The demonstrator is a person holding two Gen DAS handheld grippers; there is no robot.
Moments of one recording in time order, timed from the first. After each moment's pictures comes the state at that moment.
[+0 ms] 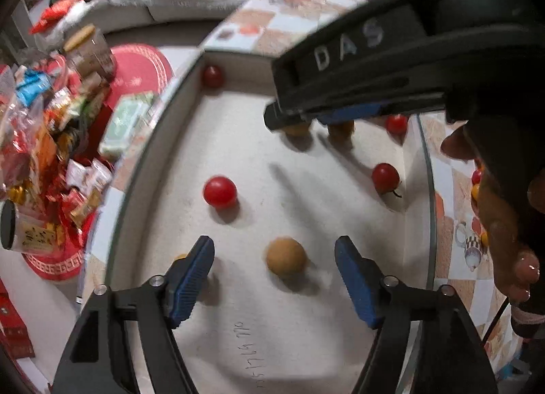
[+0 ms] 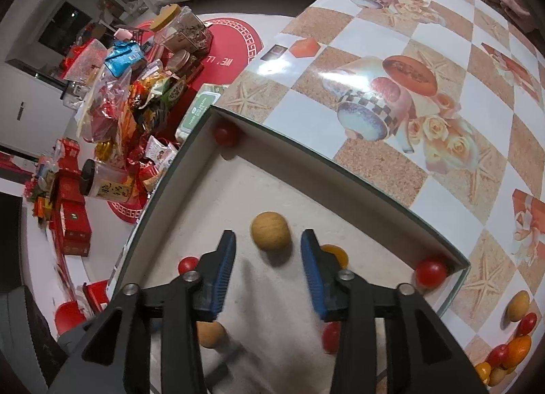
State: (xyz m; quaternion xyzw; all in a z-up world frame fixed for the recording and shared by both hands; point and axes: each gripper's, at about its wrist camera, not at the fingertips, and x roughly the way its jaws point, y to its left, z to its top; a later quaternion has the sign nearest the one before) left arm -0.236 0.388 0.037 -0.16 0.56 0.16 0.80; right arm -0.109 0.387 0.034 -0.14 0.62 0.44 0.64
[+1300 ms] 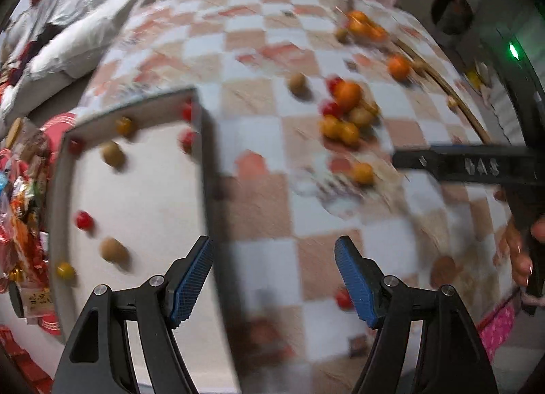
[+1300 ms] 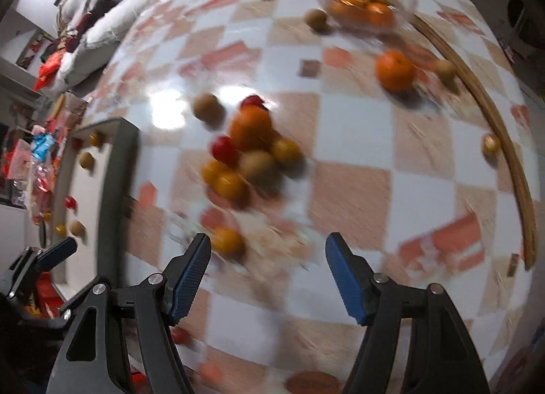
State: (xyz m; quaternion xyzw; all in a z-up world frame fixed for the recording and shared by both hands) left arm -0.202 0.220 0.071 -0.05 0.60 0.01 0.80; right arm -0.097 0.074 0.052 -0.03 0.64 0.21 0.74
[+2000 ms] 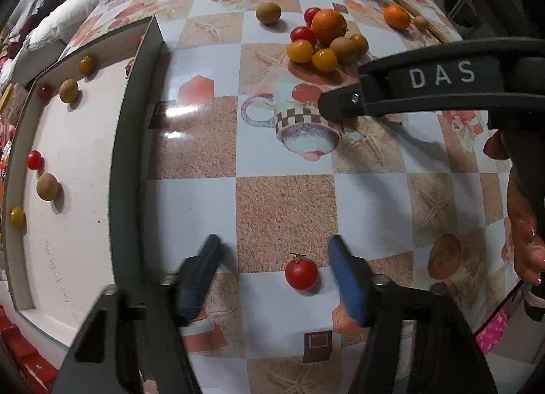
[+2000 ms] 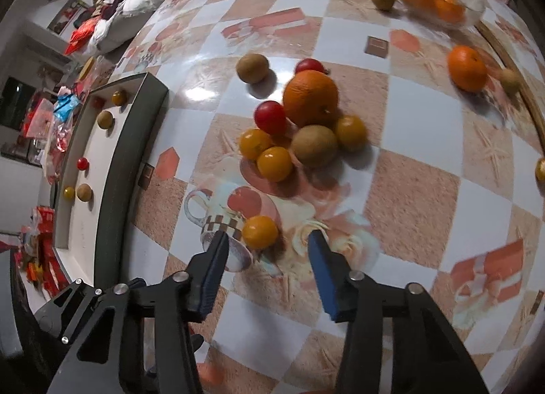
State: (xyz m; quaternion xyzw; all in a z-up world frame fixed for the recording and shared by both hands) left arm -0.217 0.171 0.023 -0.08 0.63 0.03 0.77; right arm -0.107 0.107 0.027 -0.06 0.64 0.30 0.70
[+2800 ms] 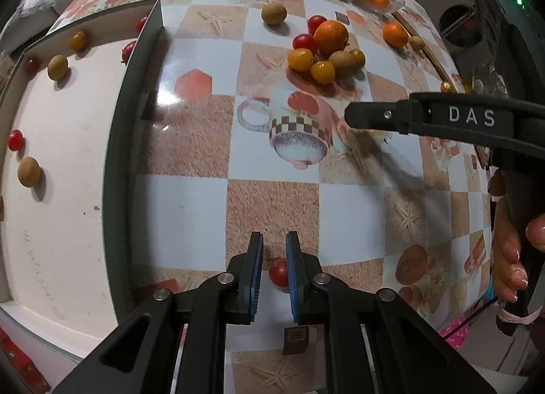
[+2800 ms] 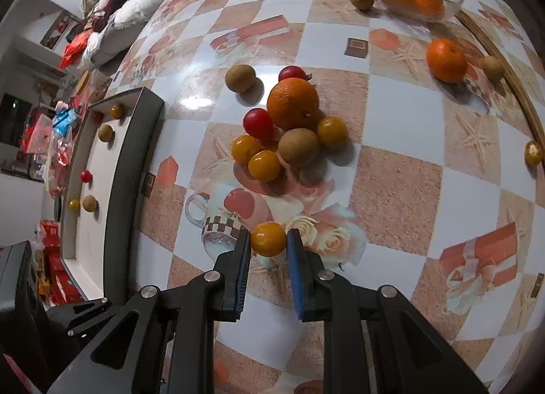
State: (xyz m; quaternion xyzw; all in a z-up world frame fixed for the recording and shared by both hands) left arm -0.215 0.210 0.037 -0.17 0.64 0.00 0.75; right arm -0.103 0.091 0.036 -0.02 0.65 0.28 0.70
